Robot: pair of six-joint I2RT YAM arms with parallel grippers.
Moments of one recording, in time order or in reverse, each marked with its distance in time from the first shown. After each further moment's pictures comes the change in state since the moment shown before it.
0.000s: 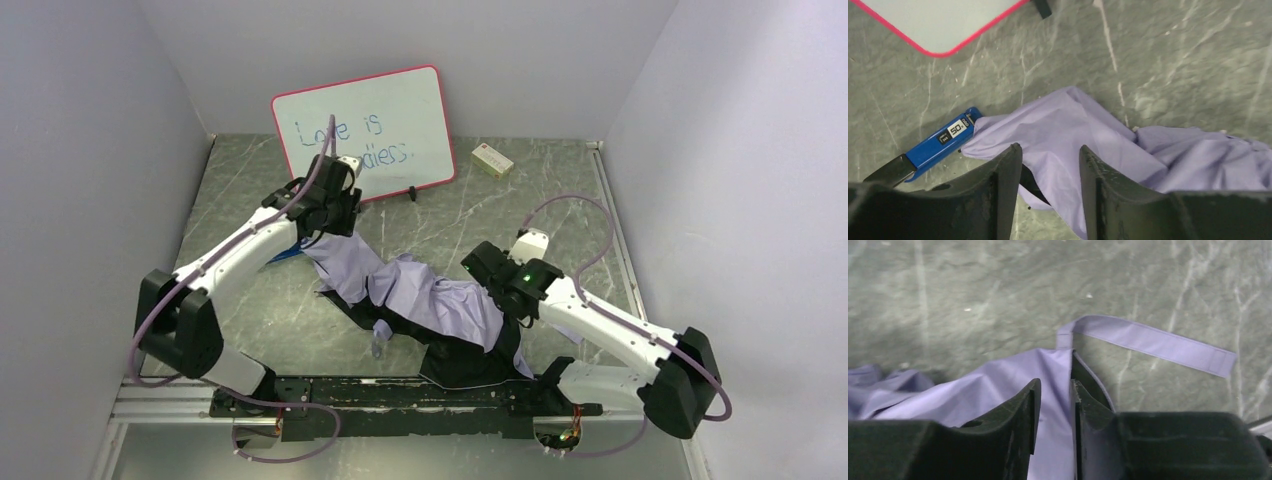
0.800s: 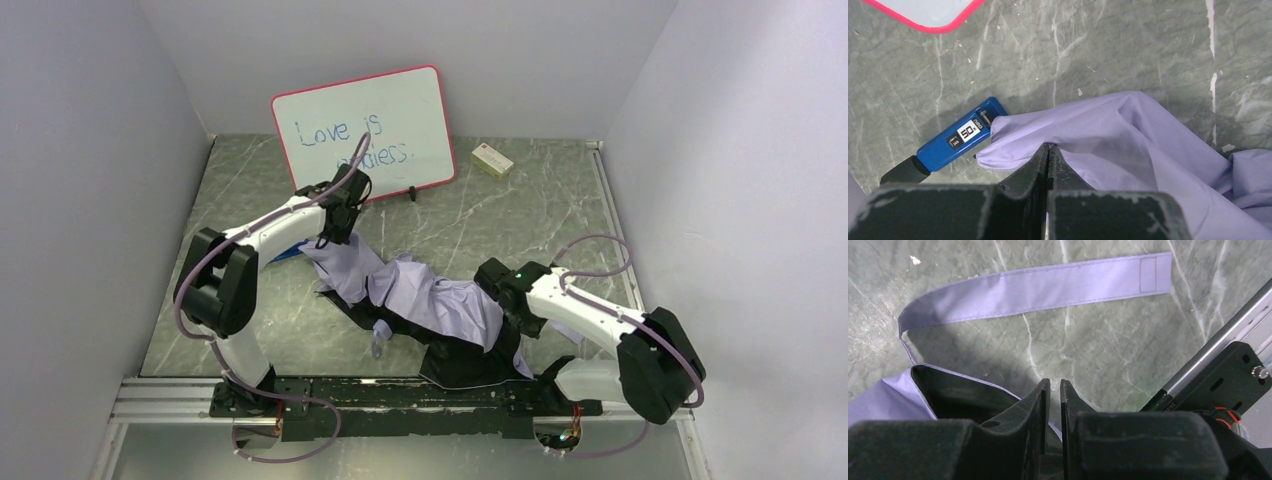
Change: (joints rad) left arm 0.011 0.286 0.045 -0.058 -0.184 0.079; right arm -0.160 0.146 -0.165 -0.184 -0.097 0.391
